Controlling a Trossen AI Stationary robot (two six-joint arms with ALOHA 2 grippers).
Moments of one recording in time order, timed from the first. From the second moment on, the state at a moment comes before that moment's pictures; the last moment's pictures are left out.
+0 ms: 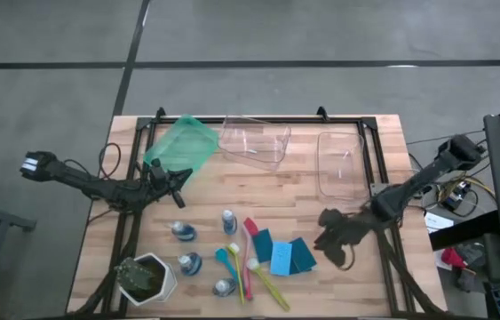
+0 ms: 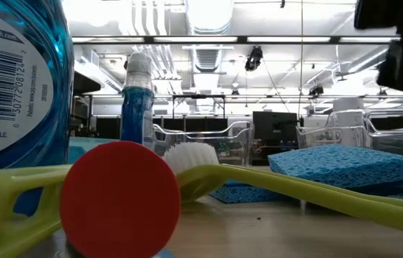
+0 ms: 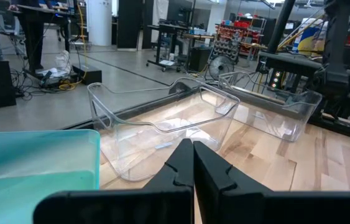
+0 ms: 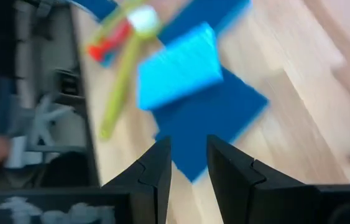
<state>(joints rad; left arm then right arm) -0.26 0.48 0.01 0.41 -0.86 -0.24 0.59 1.18 0.64 -0.32 0.13 1.10</state>
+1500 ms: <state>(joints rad) -0.26 0.48 0.01 0.41 -0.86 -0.24 0.64 1.58 0.77 -0.31 0.12 1.20</state>
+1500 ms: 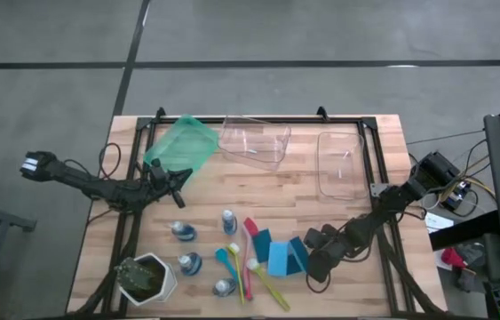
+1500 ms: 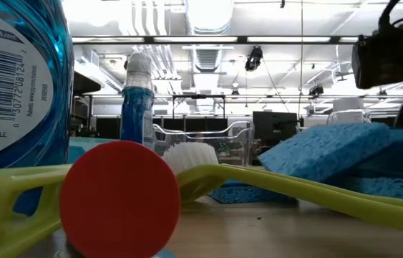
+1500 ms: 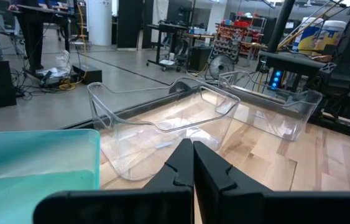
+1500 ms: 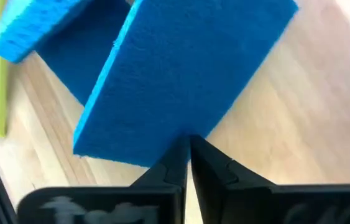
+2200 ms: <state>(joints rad) -0.26 0.48 0.01 0.40 -0.86 -0.24 0.71 1.49 0.85 -0.16 0.19 1.04</state>
